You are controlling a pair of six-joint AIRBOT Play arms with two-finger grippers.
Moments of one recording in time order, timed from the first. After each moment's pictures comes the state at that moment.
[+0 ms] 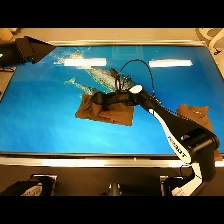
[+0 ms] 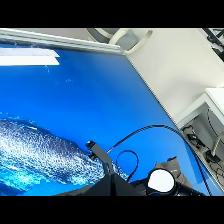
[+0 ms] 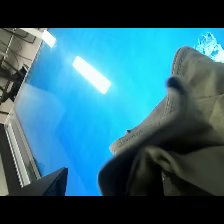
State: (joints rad) left arm -0.01 -1.14 1.56 0.61 -1.10 -1.28; right arm 0.44 -1.79 1.43 -0.26 0.85 0.83
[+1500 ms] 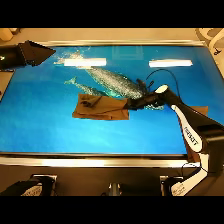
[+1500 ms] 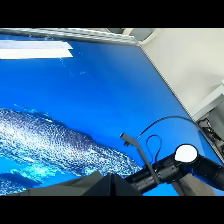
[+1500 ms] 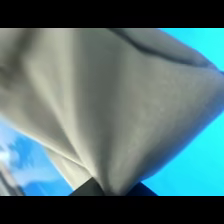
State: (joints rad) left arm -0.01 -1.14 1.56 0.67 -1.11 -1.28; right arm 0.10 -1.79 1.35 -0.54 1.11 0.97
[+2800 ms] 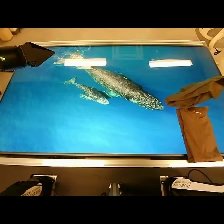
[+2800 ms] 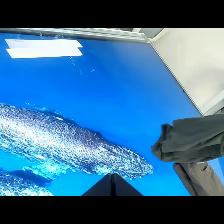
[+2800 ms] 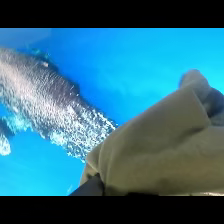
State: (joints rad) left arm -0.01 -1.14 1.56 0.71 -1.11 -1.28; right arm -0.77 -1.50 1.72 -0.76 1.47 1.07
